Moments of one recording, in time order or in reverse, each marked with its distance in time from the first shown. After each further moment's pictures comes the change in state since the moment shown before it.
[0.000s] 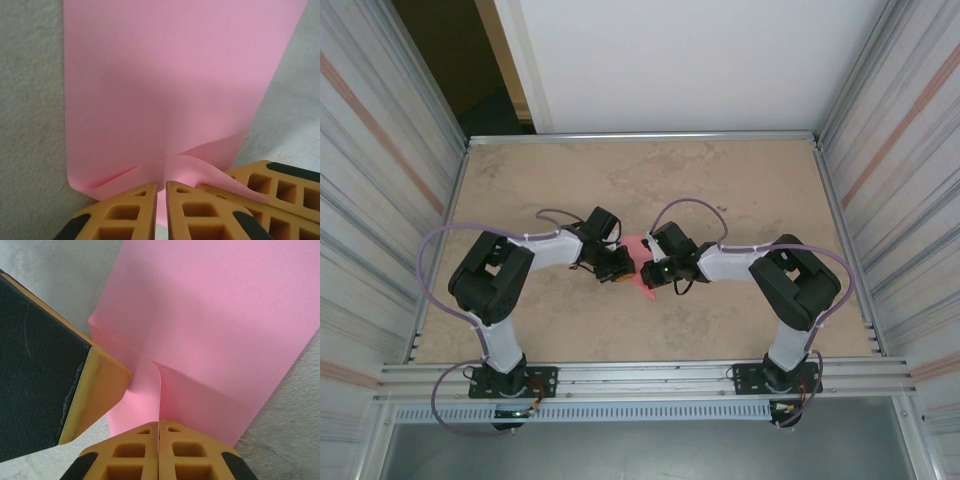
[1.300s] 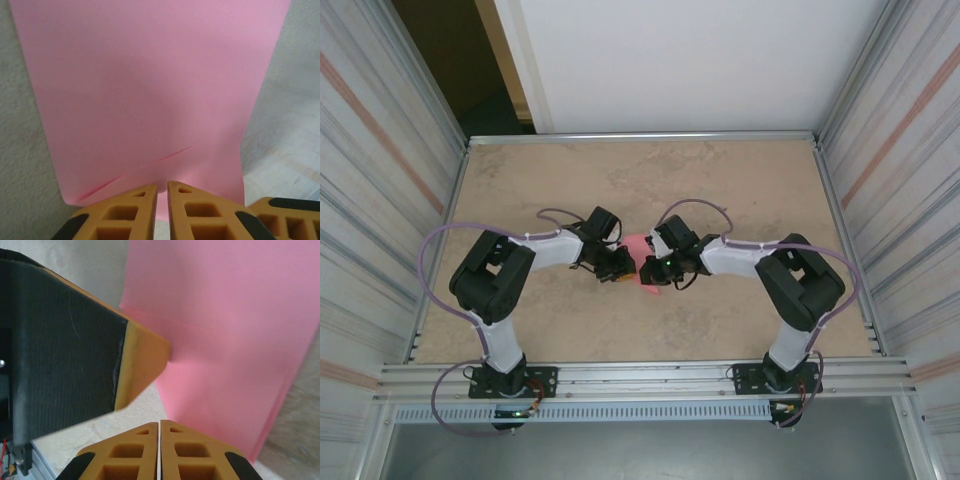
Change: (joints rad) left arm 0.000 0.011 0.006 0.002 0.004 0.024; right arm -0.034 -0.005 0.067 -0.137 -0.206 0.165
